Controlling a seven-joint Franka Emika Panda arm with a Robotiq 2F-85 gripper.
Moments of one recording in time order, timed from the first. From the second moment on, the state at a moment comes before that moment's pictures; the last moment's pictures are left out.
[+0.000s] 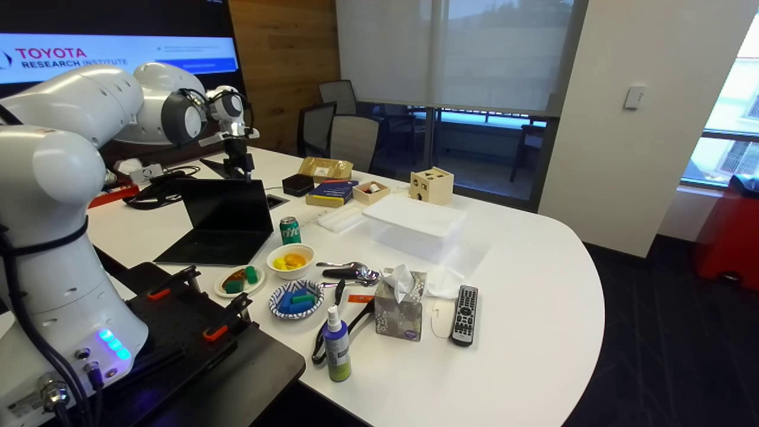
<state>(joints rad) 0.56 1.30 0.10 -0.55 -0.17 1.46 0.62</state>
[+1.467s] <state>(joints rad) 0.56 1.38 0.18 -0.56 -0.17 1.15 0.48</state>
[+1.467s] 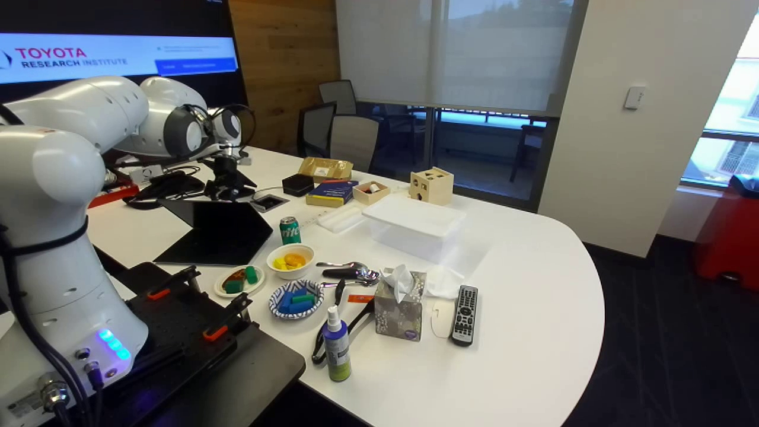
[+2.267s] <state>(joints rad) 0.56 1.47 0.17 -0.62 -0.12 1.11 0.53</state>
